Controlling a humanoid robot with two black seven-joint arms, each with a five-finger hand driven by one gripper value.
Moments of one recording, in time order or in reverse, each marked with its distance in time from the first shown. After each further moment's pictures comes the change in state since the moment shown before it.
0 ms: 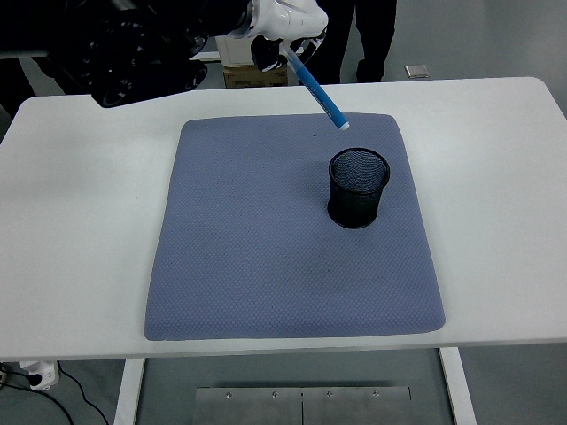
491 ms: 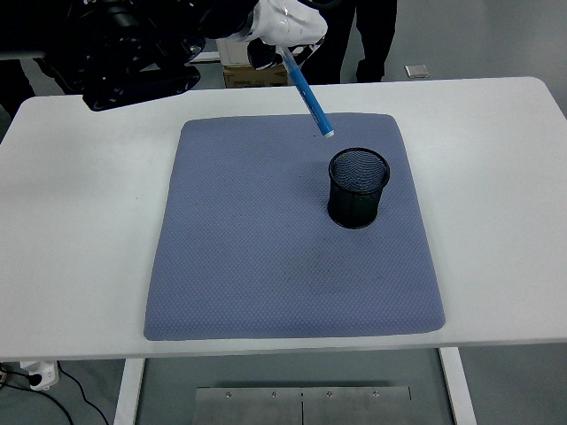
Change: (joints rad) left arm 0.011 0.000 -0.001 -0.003 0.114 0.012 0.000; right arm 0.000 0.000 0.000 0.000 0.000 0.000 0.000
